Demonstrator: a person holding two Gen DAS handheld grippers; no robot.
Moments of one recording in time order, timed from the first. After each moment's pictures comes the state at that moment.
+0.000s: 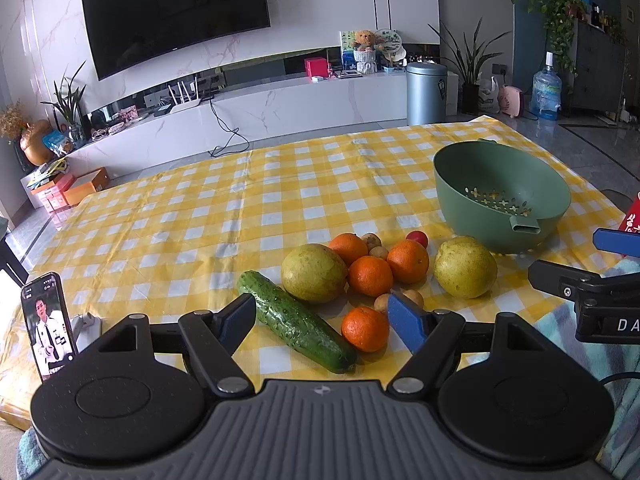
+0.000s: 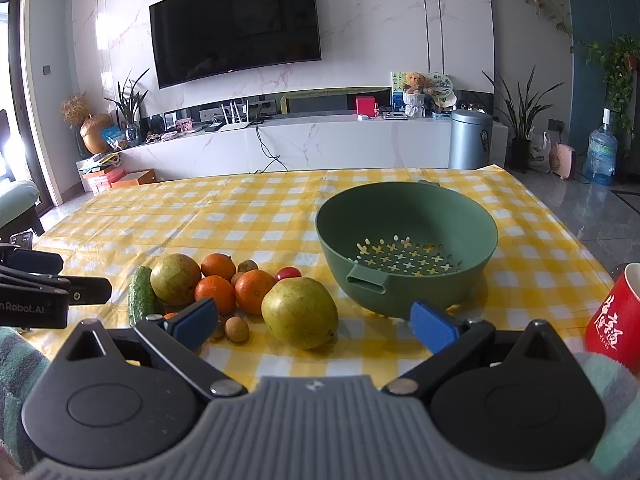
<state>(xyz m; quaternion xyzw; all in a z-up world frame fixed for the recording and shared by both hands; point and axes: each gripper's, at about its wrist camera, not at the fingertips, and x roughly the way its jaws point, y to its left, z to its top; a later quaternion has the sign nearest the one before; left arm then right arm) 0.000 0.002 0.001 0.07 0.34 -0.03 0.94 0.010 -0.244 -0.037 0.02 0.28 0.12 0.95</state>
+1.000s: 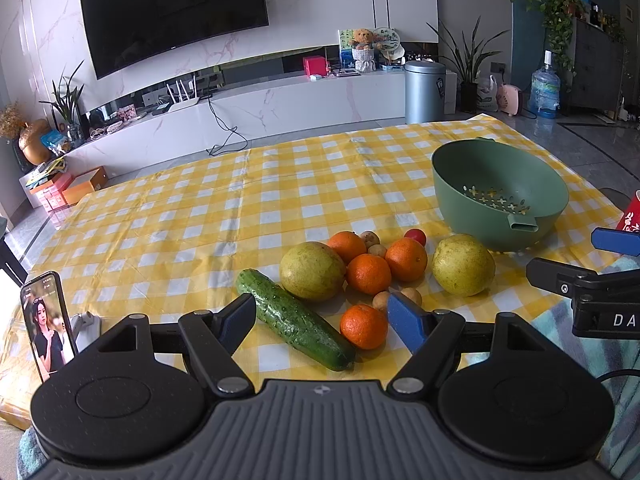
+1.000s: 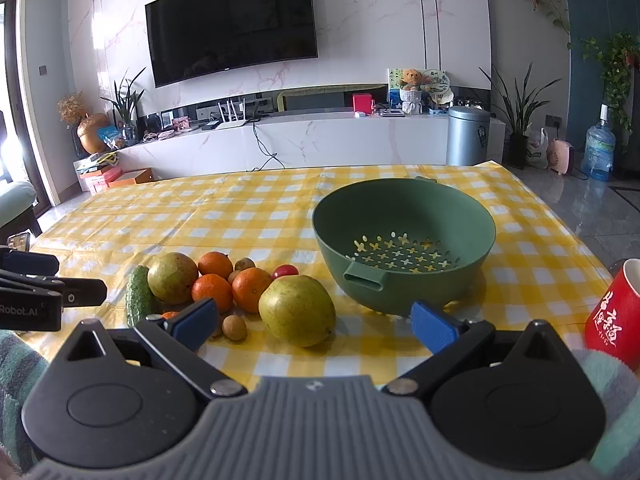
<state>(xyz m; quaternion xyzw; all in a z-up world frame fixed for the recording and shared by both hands) 0.000 0.001 0.001 0.07 0.34 -0.03 0.94 0.013 -0.246 -0.037 0.02 0.28 0.12 0.95</state>
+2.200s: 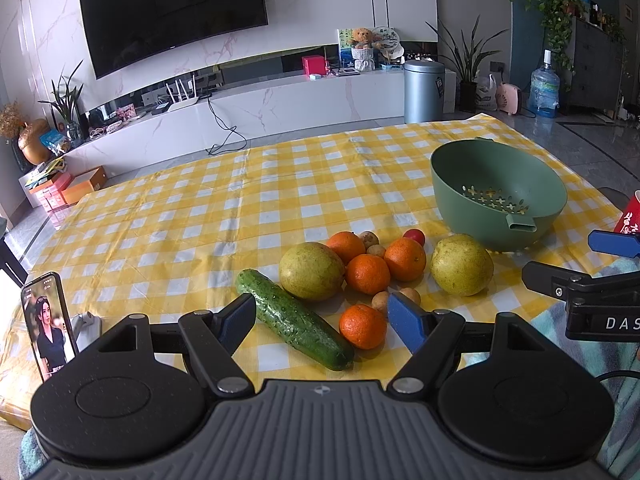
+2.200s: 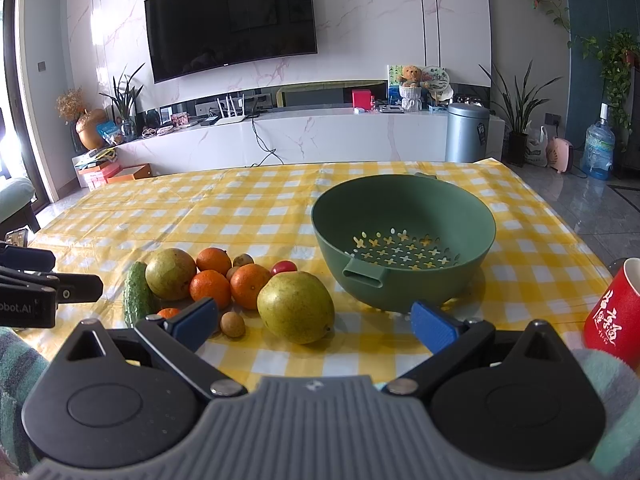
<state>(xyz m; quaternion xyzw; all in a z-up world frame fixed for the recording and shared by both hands) 0.000 0.003 0.000 0.07 0.35 -0.03 0.94 0.015 -0.249 -0.045 0.02 0.28 0.11 0.95</state>
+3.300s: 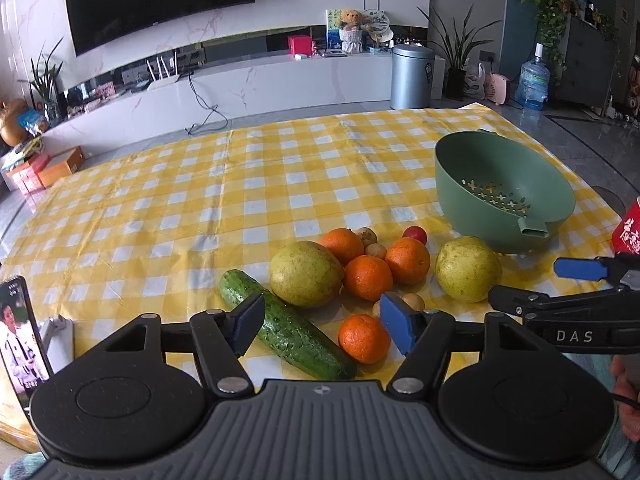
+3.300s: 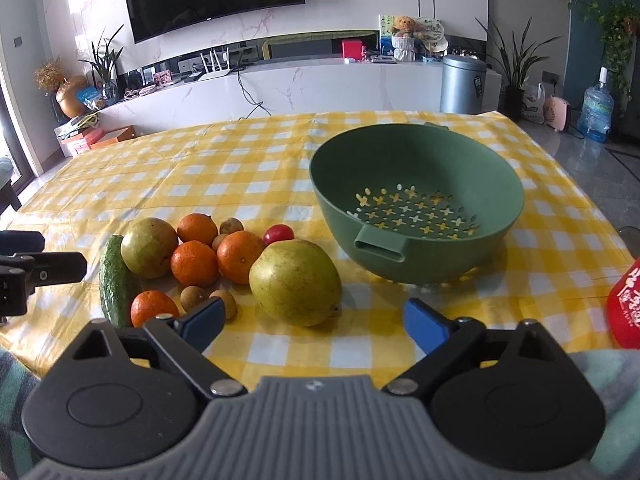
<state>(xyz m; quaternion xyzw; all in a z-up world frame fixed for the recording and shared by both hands) 0.036 0.015 -0.014 0.05 0.38 -0.06 0.92 0.059 -0.225 -0.063 0.03 0.37 0.10 0.92</state>
